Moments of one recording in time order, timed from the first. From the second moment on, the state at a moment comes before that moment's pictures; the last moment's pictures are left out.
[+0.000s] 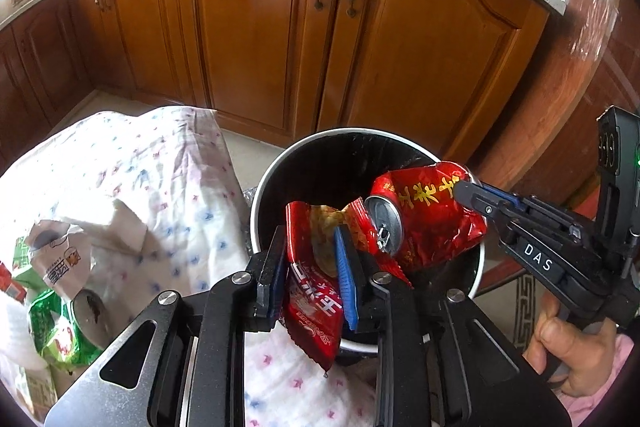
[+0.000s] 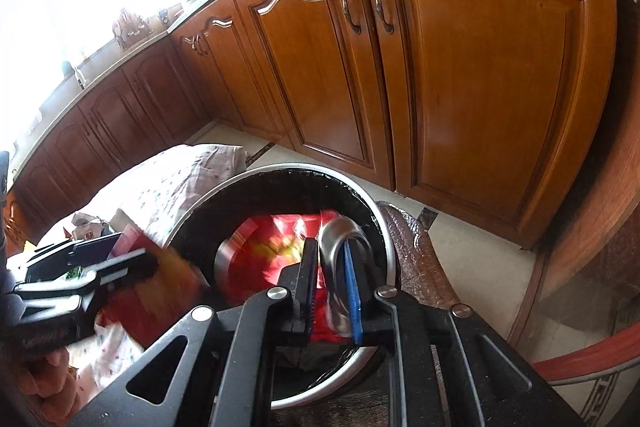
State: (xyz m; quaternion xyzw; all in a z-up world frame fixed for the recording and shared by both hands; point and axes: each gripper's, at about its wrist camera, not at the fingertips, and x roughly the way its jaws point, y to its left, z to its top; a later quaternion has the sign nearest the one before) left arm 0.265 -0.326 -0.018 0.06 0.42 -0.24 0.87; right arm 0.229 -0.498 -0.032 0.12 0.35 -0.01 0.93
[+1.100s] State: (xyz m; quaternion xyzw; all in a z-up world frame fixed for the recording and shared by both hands) left arm 0.190 -0.159 -0.012 -0.04 0.41 -0.15 0.90; right arm 0.152 -0.384 -0.030 0.20 0.33 0.09 0.92
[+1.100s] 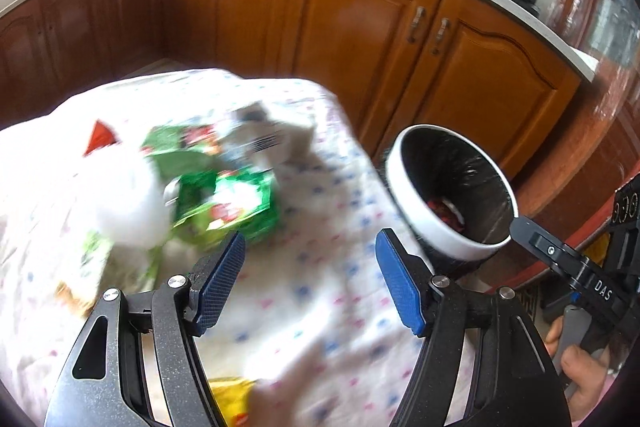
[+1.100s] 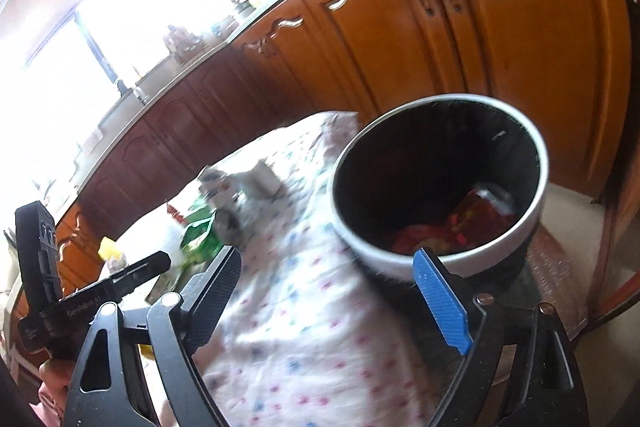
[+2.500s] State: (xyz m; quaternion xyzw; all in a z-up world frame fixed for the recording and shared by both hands) left arm 0.237 -0.034 -0.039 -0.11 0.42 -0.07 0.90; right arm 0.150 -0.224 -0.077 0.18 0.43 0.29 0.84
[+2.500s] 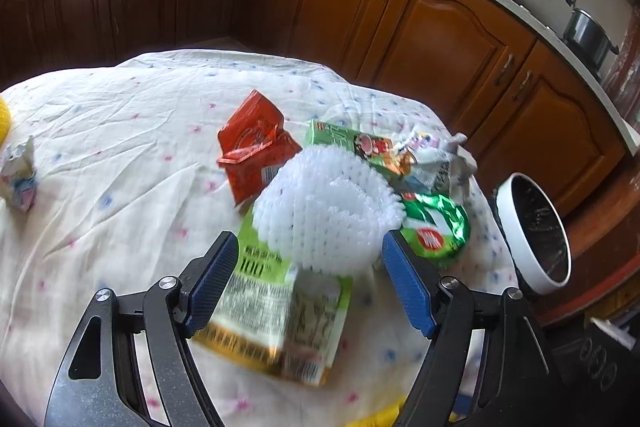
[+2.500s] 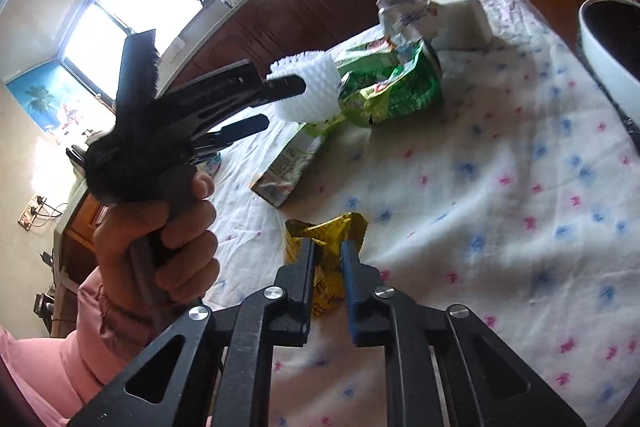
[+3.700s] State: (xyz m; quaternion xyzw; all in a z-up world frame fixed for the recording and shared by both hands) left arm 0.266 -0.045 -0.037 -0.06 0.40 -0.08 0.91; right arm 0.151 -0.322 -0.028 0.23 0.34 0.22 0.88
